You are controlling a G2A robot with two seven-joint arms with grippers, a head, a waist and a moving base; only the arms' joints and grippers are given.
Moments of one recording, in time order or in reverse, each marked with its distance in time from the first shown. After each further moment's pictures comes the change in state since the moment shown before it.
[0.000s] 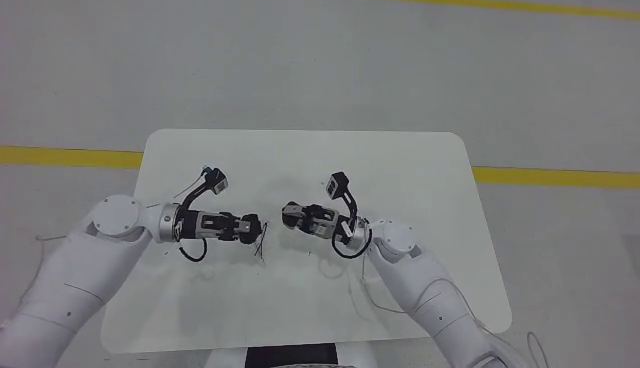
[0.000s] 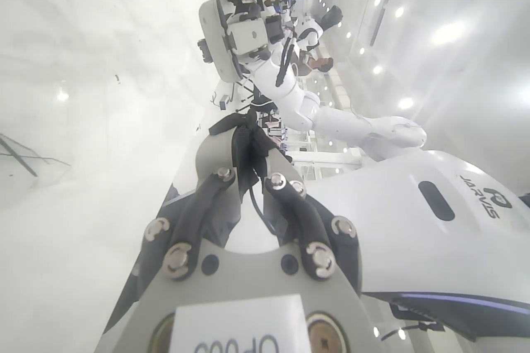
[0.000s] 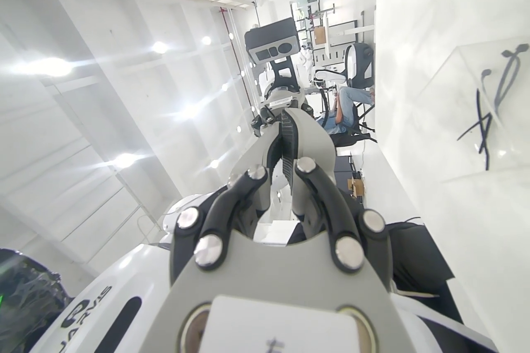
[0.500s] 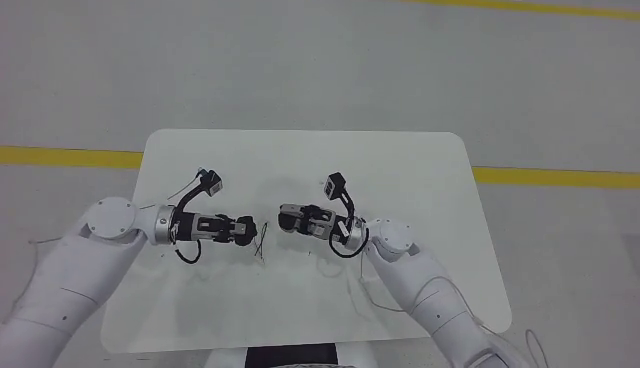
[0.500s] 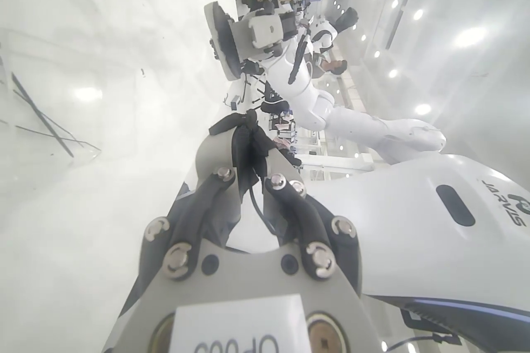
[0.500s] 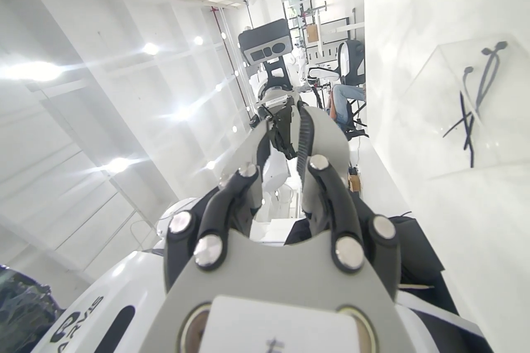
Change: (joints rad) left arm 0.019 0.008 -0.021 -0.005 0.035 0.000 0.004; right arm 0.016 -0.005 -0.016 0.021 -0.019 0.013 -0.003
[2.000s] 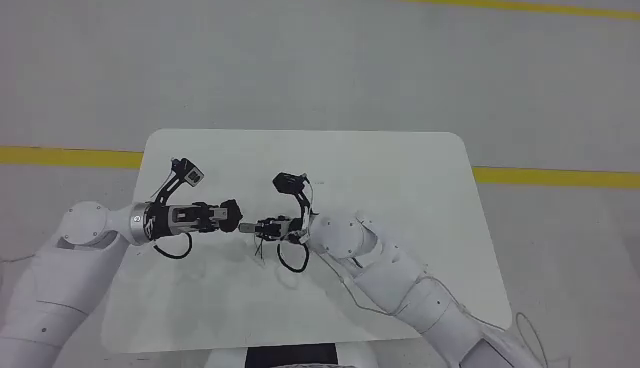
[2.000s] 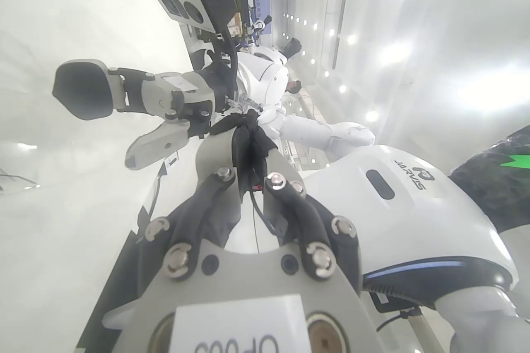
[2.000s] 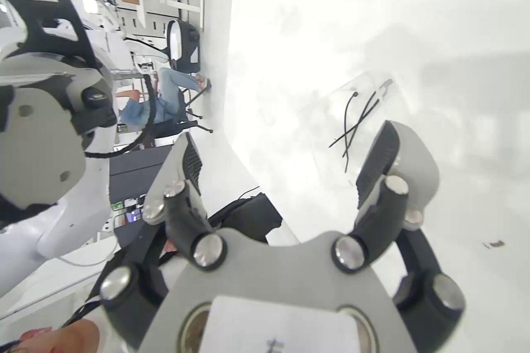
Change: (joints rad) left arm 0.100 -0.016 -0.170 -0.071 -0.183 0.001 -0.036; right arm 0.109 -0.016 -0.250 -0.319 -0.822 0.438 -0.205
